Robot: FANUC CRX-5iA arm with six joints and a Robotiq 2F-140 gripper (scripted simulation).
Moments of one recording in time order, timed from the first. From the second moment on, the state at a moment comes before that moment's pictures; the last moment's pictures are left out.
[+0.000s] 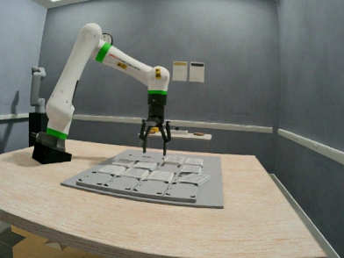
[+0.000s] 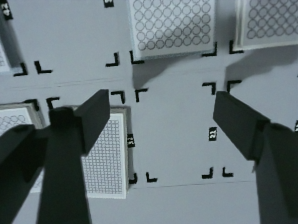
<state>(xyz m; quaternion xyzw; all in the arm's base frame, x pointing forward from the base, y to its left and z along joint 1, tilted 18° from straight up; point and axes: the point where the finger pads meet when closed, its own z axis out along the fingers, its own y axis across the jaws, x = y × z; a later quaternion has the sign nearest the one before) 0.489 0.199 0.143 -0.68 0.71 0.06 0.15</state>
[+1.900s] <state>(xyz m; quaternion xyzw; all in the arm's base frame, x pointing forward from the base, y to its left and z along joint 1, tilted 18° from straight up) 0.575 0.280 0.161 -0.68 0.71 0.06 0.15</state>
